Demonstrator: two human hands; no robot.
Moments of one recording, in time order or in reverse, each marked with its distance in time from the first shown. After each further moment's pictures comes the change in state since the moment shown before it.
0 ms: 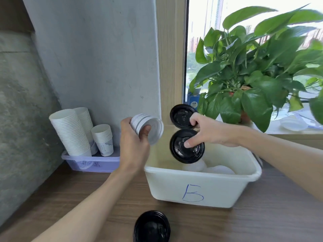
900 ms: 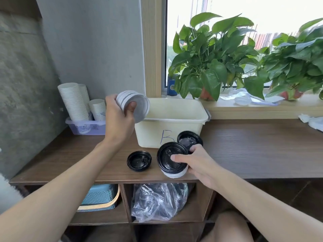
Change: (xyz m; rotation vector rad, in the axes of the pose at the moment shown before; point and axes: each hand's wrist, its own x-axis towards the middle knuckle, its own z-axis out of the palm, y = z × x) left_hand -0.099 0.062 -0.075 -0.048 -0.001 0.092; right_hand -0.181 0.052 0.160 0.631 0.378 0.292
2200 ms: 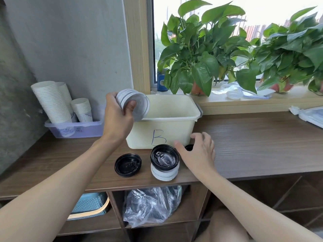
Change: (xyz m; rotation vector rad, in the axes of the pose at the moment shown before) left_hand 0.014 -0.011 0.042 0.000 -0.115 0.007; right_hand 0.027 0.008 -0.018 -0.696 0.605 -0.322
